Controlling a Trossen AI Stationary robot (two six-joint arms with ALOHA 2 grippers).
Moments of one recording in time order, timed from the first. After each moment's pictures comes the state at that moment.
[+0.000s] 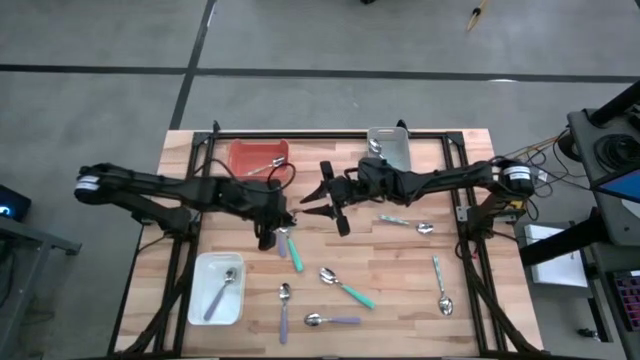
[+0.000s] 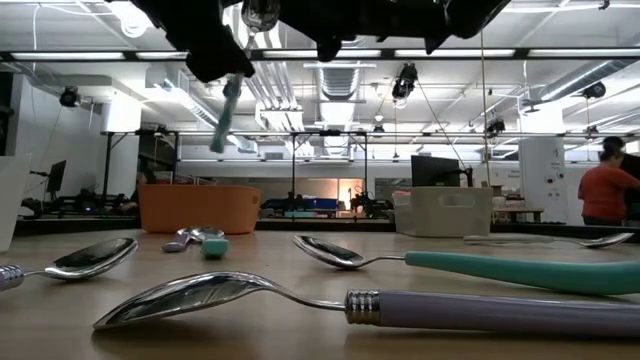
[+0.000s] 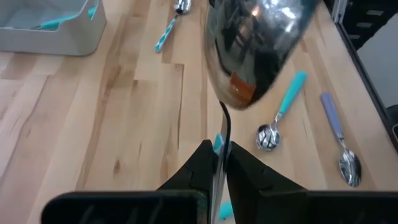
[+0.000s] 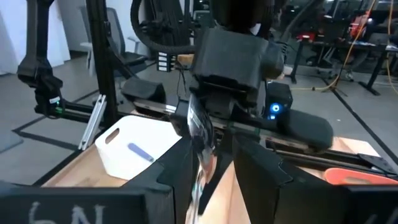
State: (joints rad) left arm -0.06 1.20 0.91 -0.37 0.01 -0.12; right arm -0.10 1.65 1.11 0.51 -0.37 -0.10
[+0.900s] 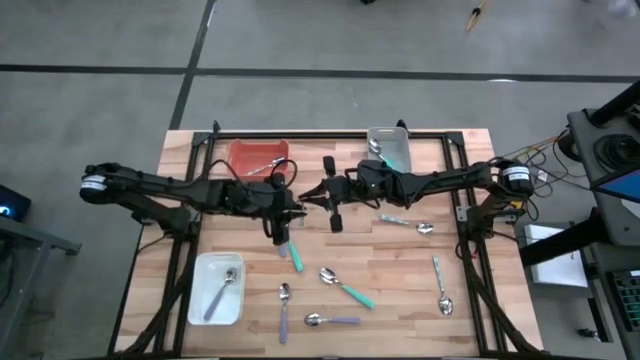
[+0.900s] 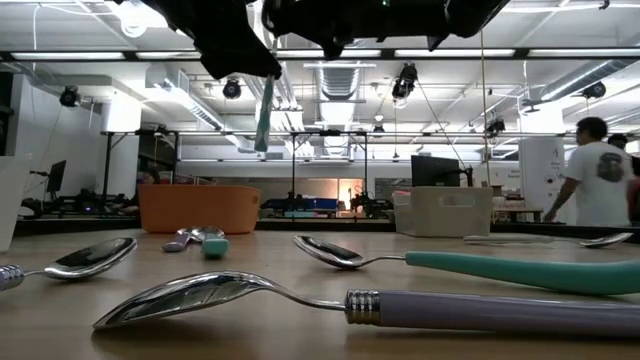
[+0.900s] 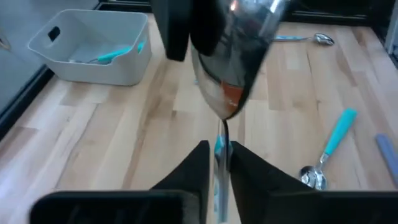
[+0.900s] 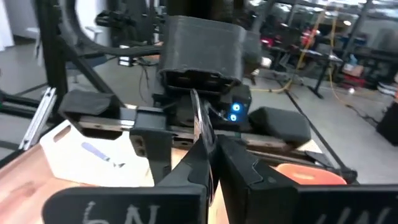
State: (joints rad) left arm -0.06 1.26 0.91 -0.22 -0.18 -0.11; right arm -0.07 1.66 1.11 0.51 -0.20 -0.18
